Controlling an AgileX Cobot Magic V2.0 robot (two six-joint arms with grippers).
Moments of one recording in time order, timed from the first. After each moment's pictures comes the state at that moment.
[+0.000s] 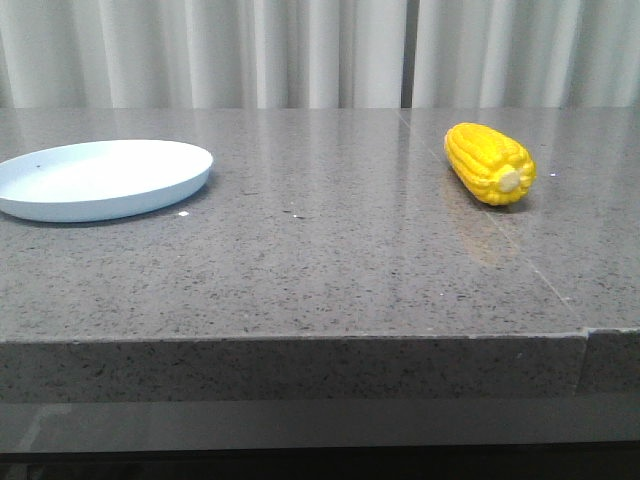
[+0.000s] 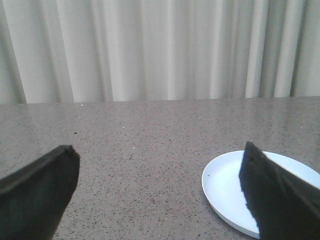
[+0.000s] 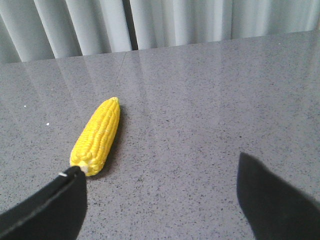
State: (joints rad) left arm 0.05 0.36 -0.42 0.00 0.17 0.02; right arm -0.01 0.37 -0.46 0.13 0.37 0.05
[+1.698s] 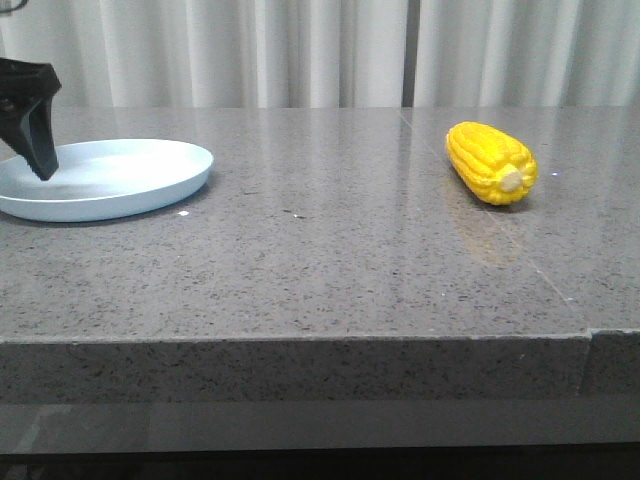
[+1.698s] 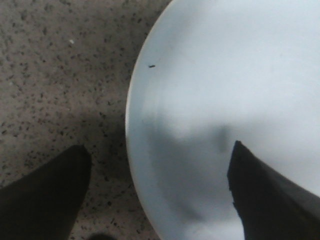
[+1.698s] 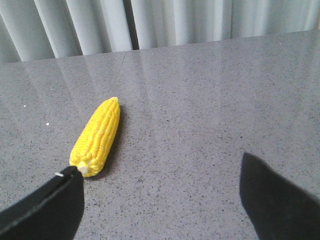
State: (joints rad) left arm -0.07 1.73 -1.33 -0.11 0.85 0.02; right arm -0.01 0.37 -0.46 0.13 0.37 0.05
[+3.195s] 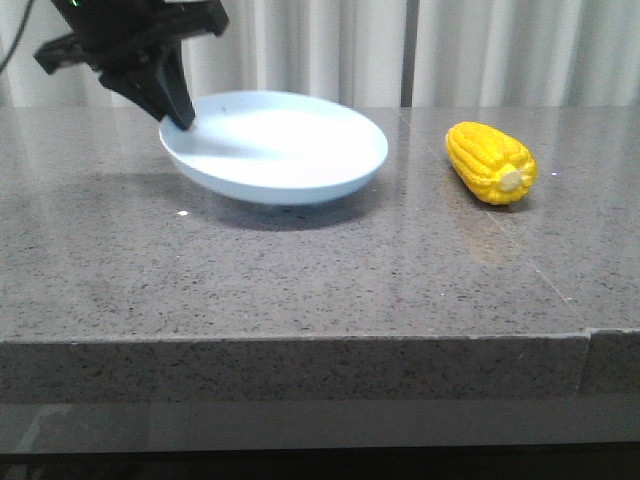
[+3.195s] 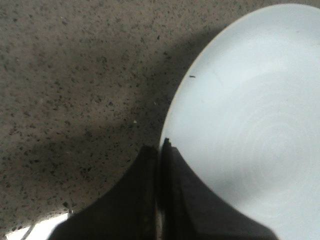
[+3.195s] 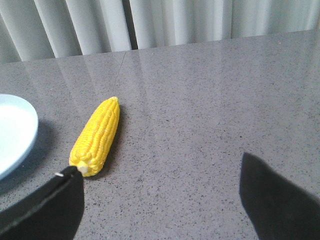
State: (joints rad) left arm -0.32 1.85 -1.57 -0.26 0.85 0.02; right arm -0.01 0.37 -0.46 0.13 0.37 0.05
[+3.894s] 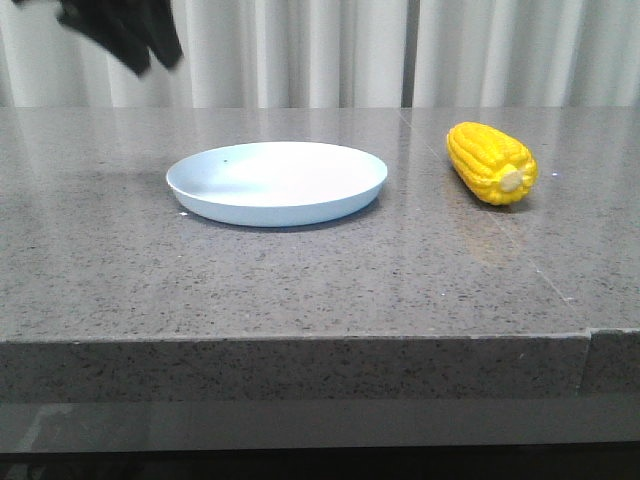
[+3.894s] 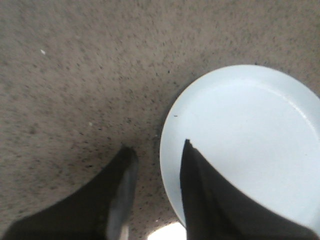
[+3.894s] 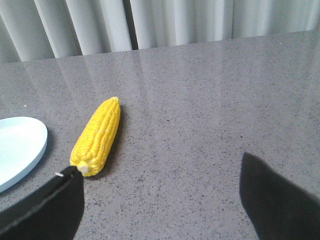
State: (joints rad) left arm -0.32 1.68 -1.58 -0.13 0.85 0.02; right arm -0.01 0.37 -0.46 0.13 0.37 0.05
